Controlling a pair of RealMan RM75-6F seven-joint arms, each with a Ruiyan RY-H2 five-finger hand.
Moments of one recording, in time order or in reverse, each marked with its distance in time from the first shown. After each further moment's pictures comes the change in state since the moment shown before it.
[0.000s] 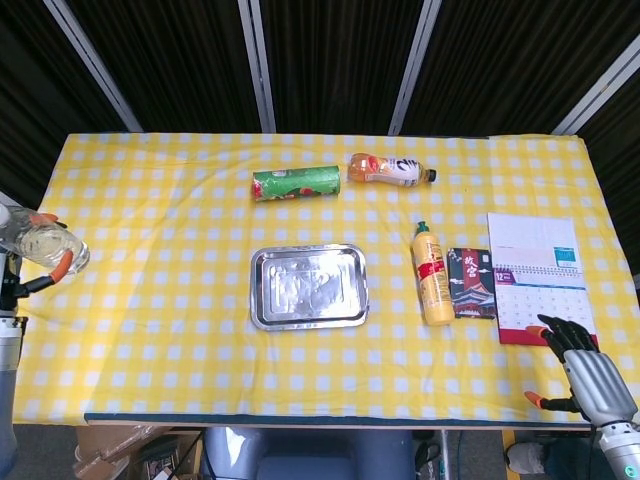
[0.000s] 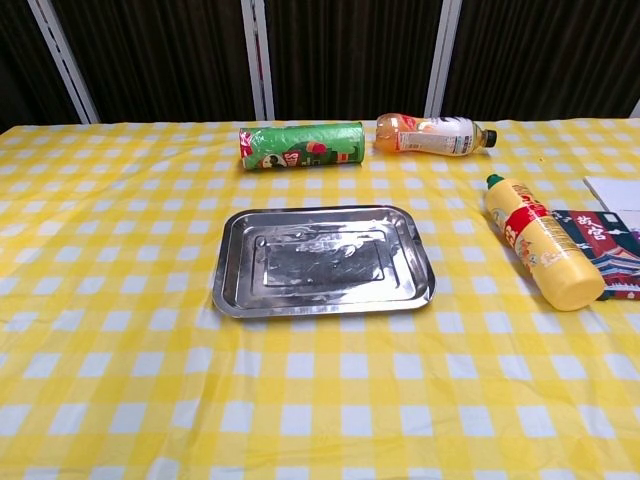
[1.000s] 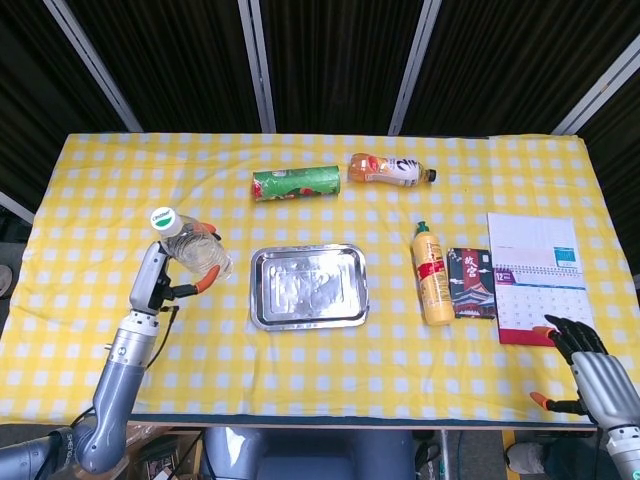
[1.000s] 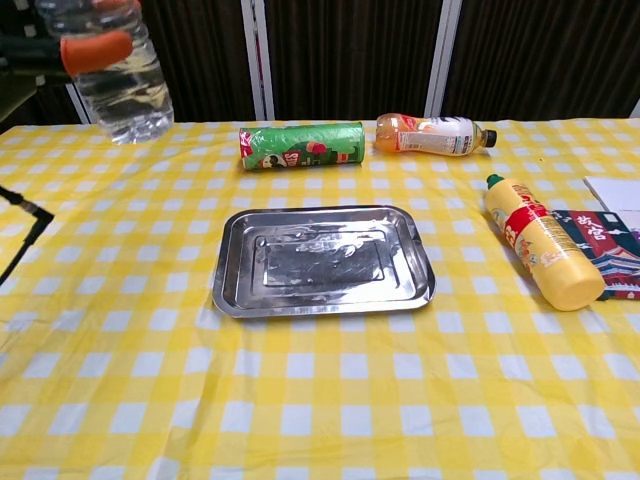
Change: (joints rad) left arm -0.196 -0.269 -0.050 -0.277 0.017 -0.067 0.330; right arm -0.015 0.013 -0.005 0.006 -0.005 0.028 0.019
